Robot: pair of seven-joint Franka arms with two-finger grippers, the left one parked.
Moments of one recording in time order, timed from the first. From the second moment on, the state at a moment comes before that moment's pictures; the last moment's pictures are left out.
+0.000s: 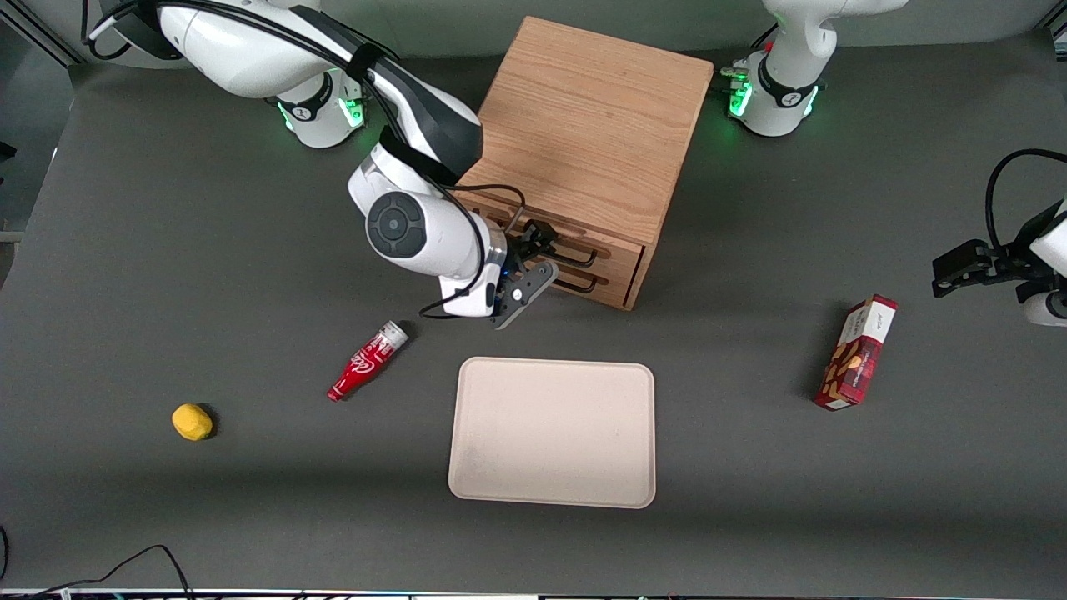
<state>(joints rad) 0.16 0.59 0.61 -1.50 0.11 2.05 0.00</state>
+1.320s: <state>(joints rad) 0.05 0.59 0.52 -1.47 0.01 2.10 -0.16</state>
